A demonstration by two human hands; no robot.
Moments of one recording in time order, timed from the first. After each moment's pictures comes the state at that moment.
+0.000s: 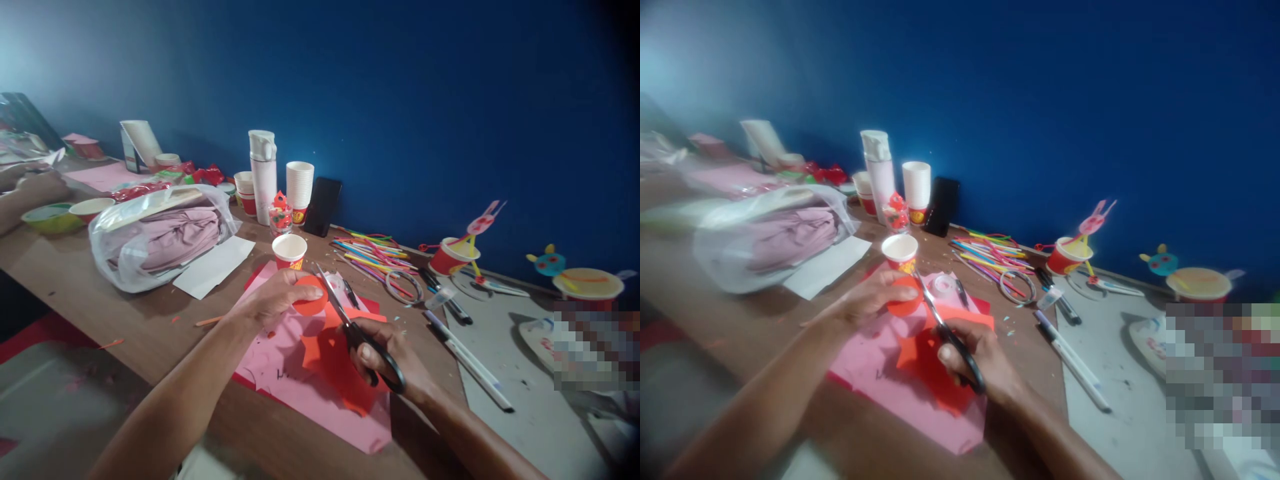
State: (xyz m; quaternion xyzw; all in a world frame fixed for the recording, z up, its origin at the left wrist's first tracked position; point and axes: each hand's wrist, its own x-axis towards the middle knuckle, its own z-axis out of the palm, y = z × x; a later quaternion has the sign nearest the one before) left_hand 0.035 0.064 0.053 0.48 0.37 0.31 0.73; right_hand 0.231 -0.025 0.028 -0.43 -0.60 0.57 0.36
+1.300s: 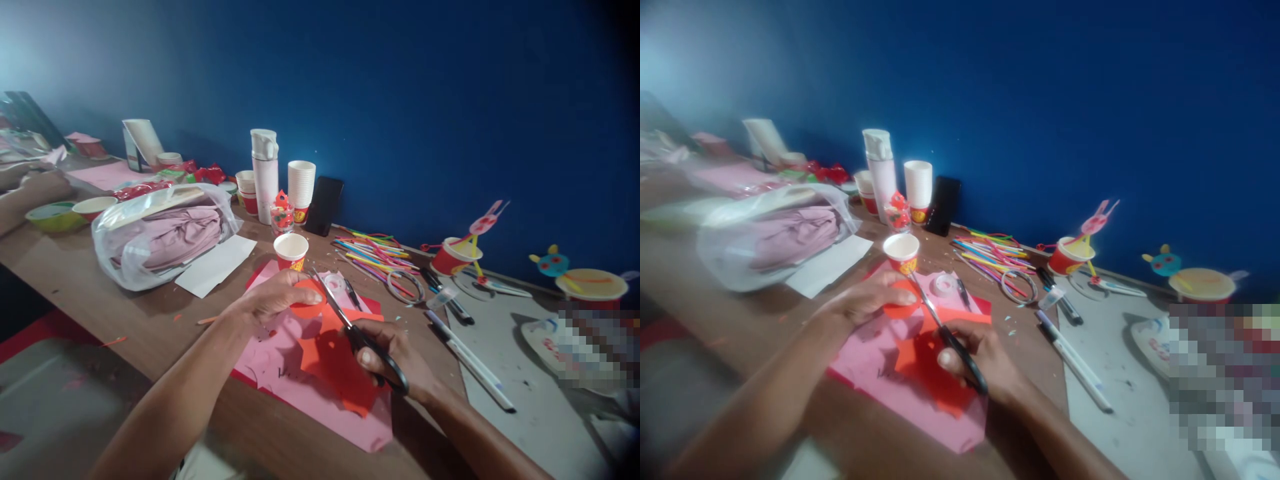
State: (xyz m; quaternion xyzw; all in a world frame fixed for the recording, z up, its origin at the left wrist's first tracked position) left_hand 0.031 0.060 0.064 0.49 0.40 0.26 0.73; right_hand 0.234 -0.026 0.032 -0.45 -0.60 0.58 0.34
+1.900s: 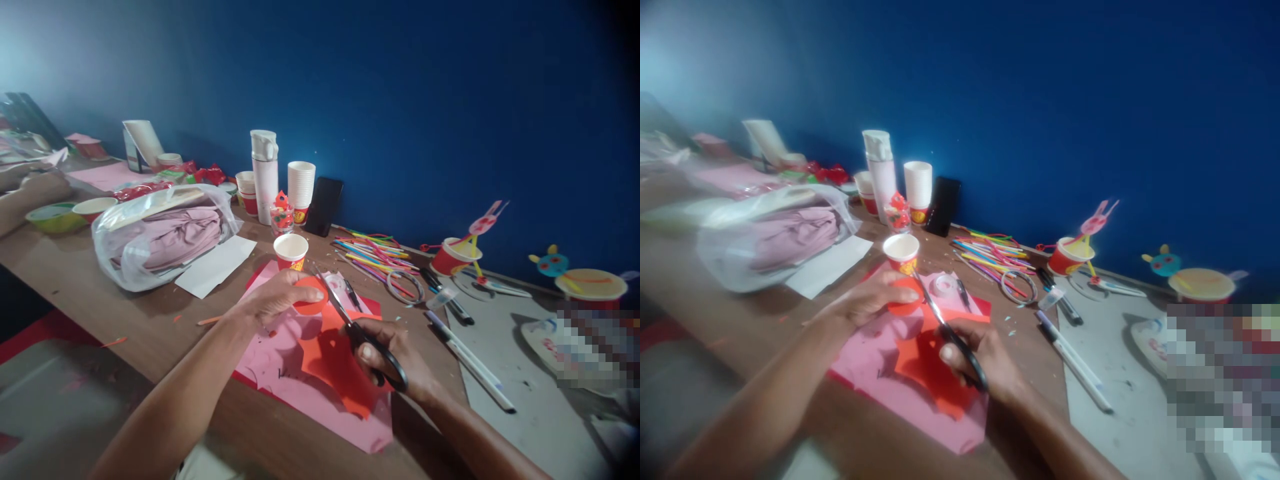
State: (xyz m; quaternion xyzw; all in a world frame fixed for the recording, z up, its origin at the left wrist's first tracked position) left_hand 0.032 0.064 0.057 0.49 0.39 0.27 0.74; right_hand 0.235 -0.025 0.026 -0.44 -0.60 0.57 0.36
